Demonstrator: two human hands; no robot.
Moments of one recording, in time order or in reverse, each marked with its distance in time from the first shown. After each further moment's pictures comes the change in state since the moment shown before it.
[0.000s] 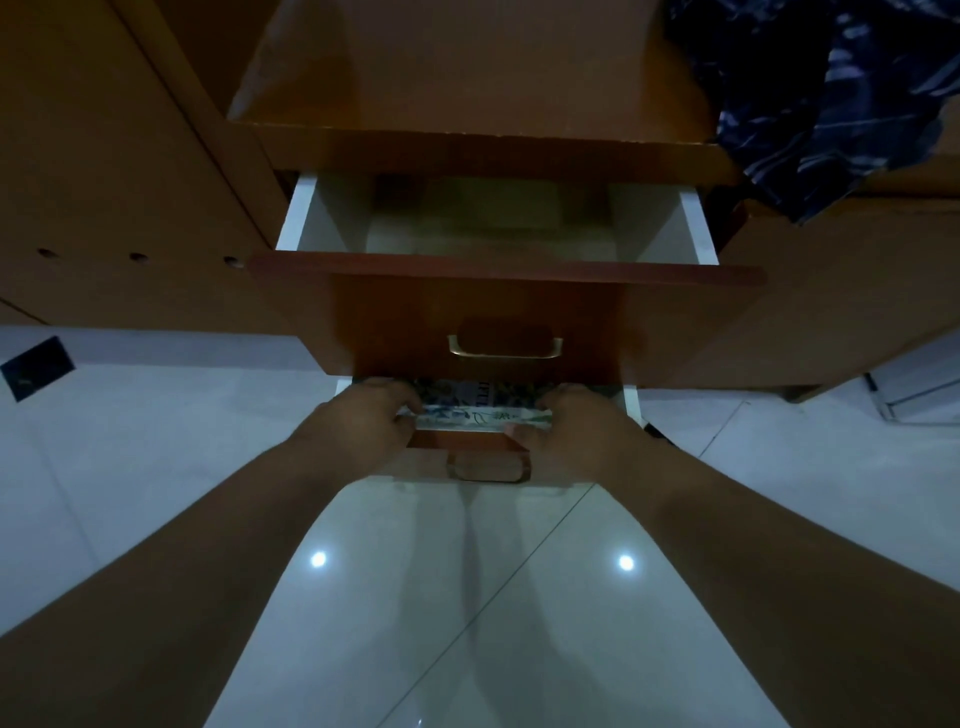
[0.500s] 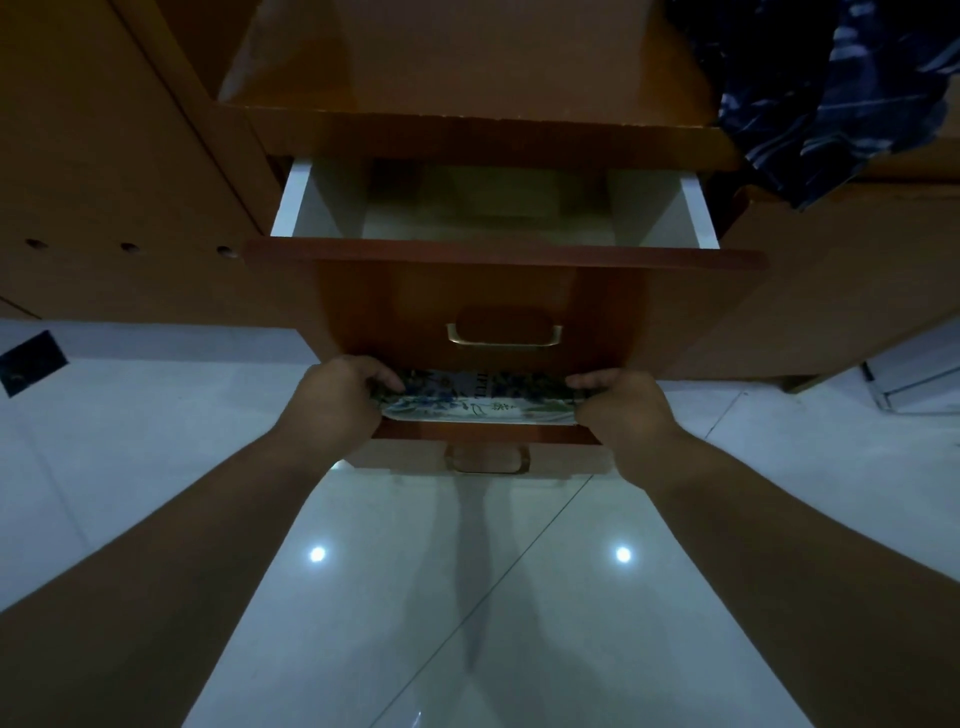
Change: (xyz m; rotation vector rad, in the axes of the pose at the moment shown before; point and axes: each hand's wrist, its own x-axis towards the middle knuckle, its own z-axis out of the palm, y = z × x) left_hand 0.002 -0.011 -0.007 -0.203 0.237 -0.058; right_hand -0.005 0.028 -0.005 0.871 0.283 0.279
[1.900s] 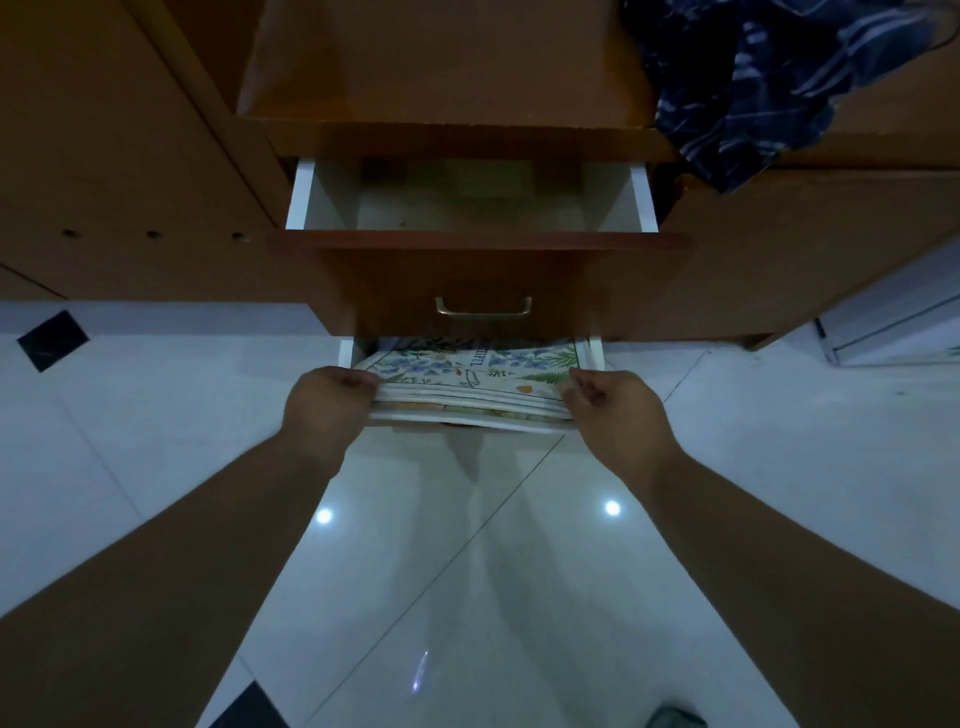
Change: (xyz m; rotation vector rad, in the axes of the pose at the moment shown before) left_hand -0.064 0.033 -0.020 -0.515 0.028 -0.574; right_hand -0.100 -0.008 -0.039 -0.239 0.025 -0.148
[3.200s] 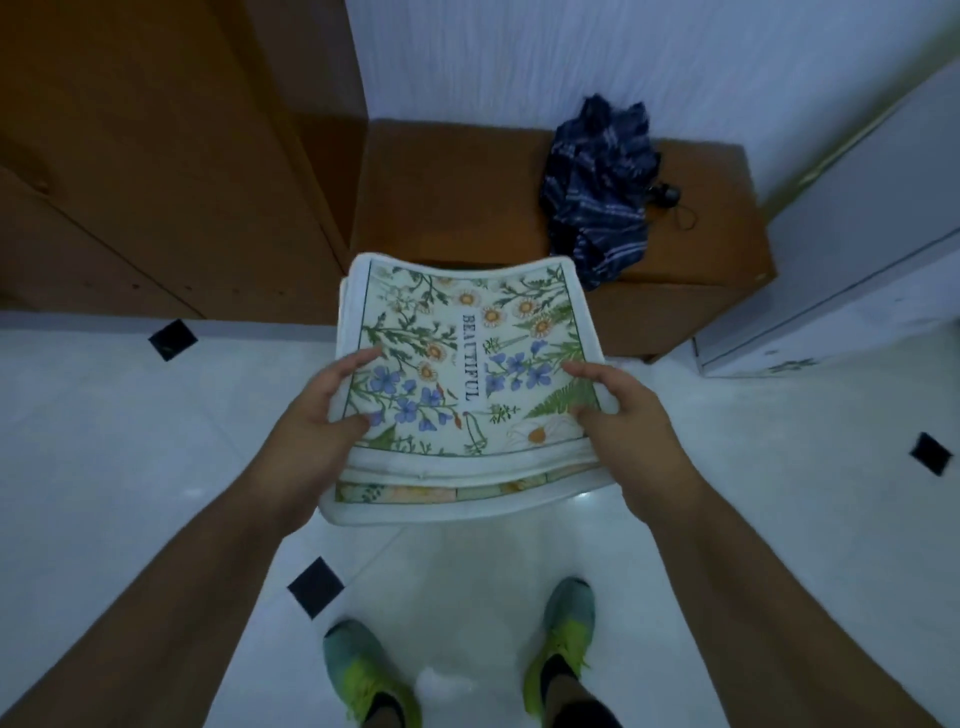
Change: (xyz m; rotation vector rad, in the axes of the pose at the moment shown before) left_hand -0.327 0.164 -0.209 -0.356 -0.308 0.102; right_hand -0.247 -0.218 -0.250 0.437 -0.063 0.075
